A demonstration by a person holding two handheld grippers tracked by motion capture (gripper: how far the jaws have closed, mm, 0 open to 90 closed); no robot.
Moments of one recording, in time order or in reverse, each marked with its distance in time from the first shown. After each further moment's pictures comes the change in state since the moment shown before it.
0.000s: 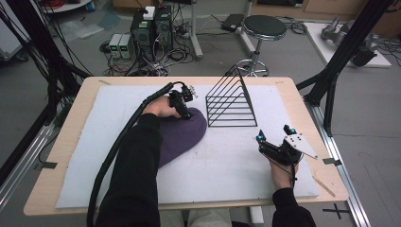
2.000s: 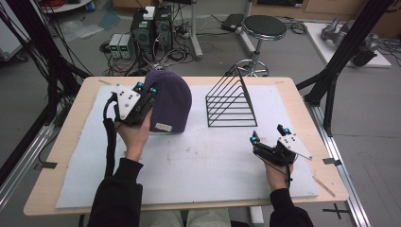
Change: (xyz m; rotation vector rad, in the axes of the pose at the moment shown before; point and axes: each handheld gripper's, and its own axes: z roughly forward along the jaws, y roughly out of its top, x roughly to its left) left arm -0.149 -0.096 -0.161 -1.082 0.855 -0.337; right arm 0.018 0.004 -0.001 -0.021 0.050 -0.018
